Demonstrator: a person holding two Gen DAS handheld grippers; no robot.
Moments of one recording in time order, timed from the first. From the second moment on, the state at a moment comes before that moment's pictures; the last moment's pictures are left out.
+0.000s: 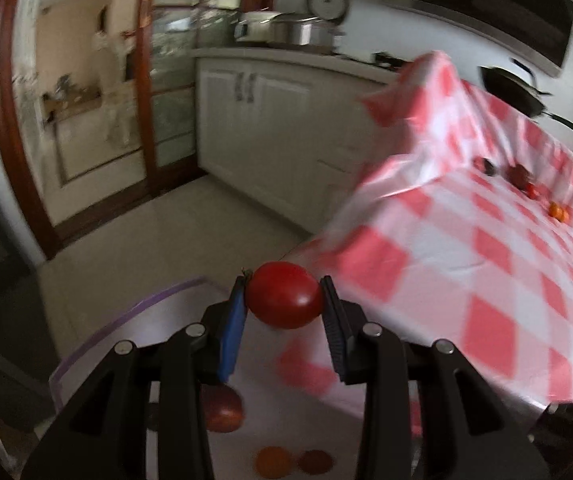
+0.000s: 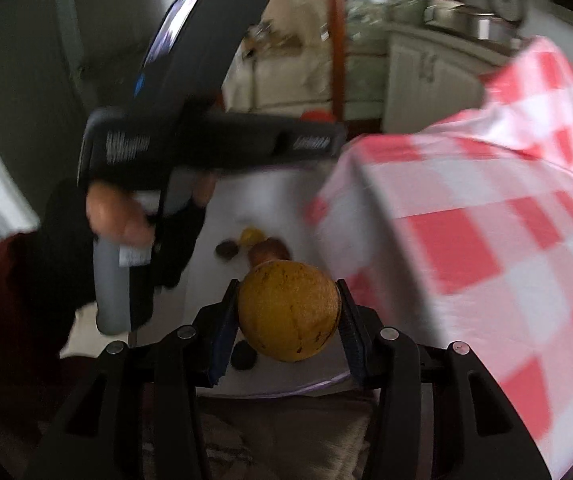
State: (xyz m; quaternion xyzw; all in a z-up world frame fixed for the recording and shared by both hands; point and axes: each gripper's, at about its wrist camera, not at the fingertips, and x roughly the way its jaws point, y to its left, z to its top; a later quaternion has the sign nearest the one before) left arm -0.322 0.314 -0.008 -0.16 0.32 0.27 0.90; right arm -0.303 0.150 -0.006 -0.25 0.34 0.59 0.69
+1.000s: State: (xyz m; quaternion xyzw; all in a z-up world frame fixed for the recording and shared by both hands) left arm -0.325 0.396 -0.145 -0.21 0.47 0.33 0.79; right arm -0.297 0.249 -0.123 -0.37 0.44 0.50 0.65
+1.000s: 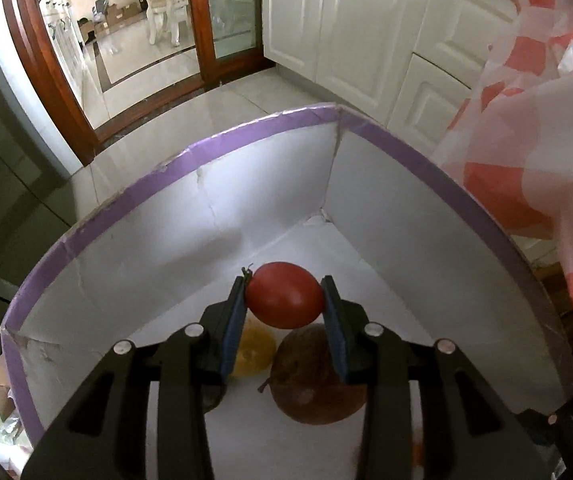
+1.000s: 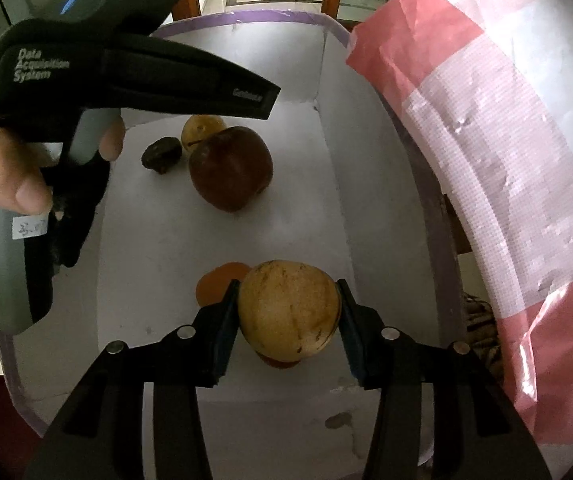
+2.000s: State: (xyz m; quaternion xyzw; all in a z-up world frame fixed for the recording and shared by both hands) left arm -0.261 0.278 0.037 -0.09 0.27 0.26 0.92; right arm -0.212 0.031 0.096 -0.09 0.22 0.45 0.86
